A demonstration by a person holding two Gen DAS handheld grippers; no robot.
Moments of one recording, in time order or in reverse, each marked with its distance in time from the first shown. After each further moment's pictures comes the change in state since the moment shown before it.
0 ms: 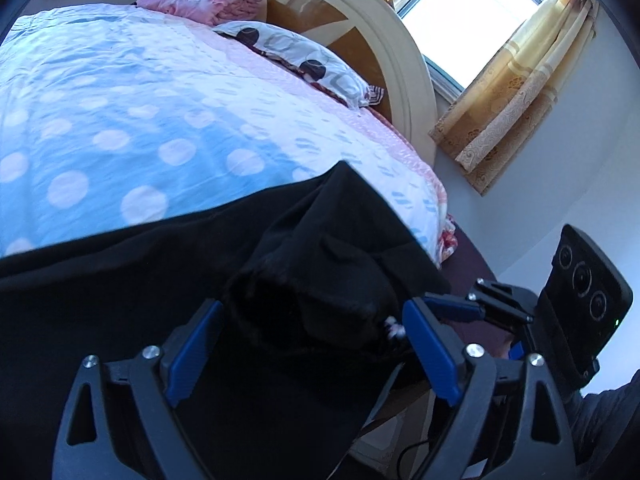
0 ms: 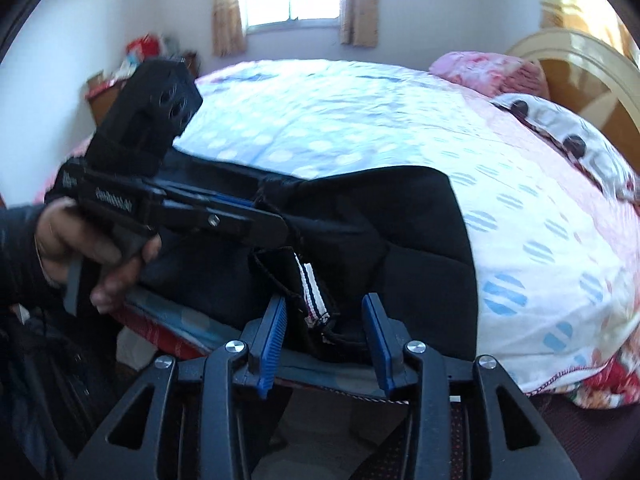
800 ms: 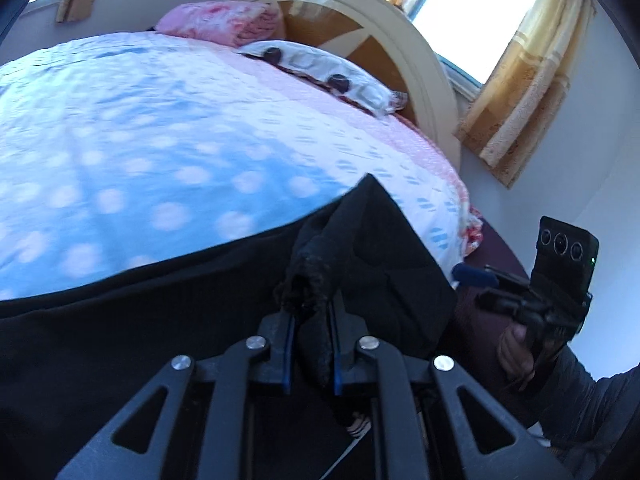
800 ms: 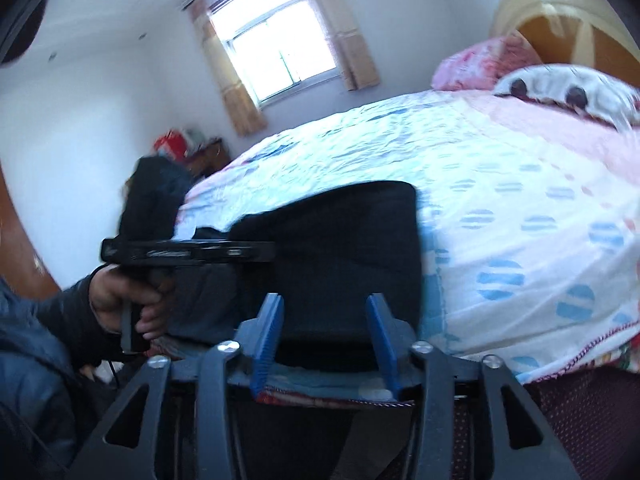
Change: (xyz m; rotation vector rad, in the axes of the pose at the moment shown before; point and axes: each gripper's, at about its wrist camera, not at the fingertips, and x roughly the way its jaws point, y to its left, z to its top) left arm -0.079 0.017 0.001 0.056 -0.010 0.183; right arm -0.019 -0.043 -0.014 0.273 -0.199 0.279
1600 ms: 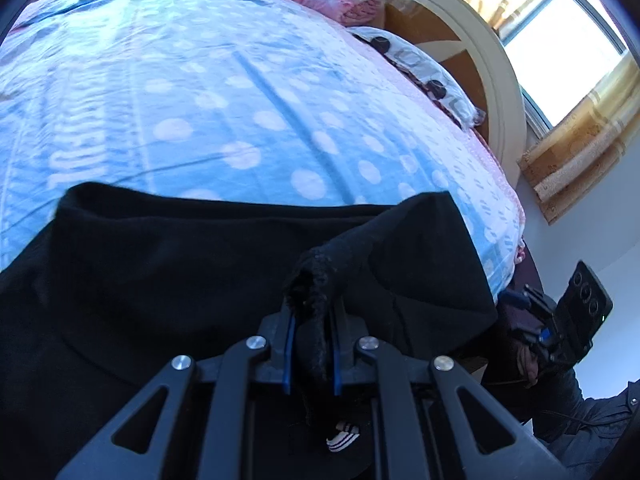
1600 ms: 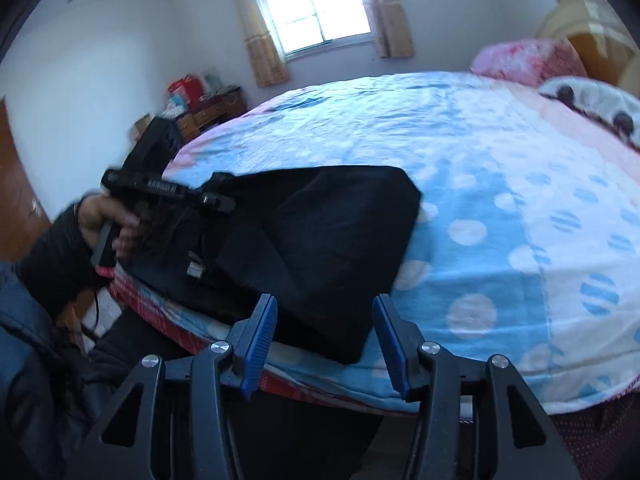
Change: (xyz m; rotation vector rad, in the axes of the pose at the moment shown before) left arm -0.065 0.129 -0.034 -0.260 0.104 0.101; right arm 0.057 0.062 -0.012 -0.225 0.174 0.006
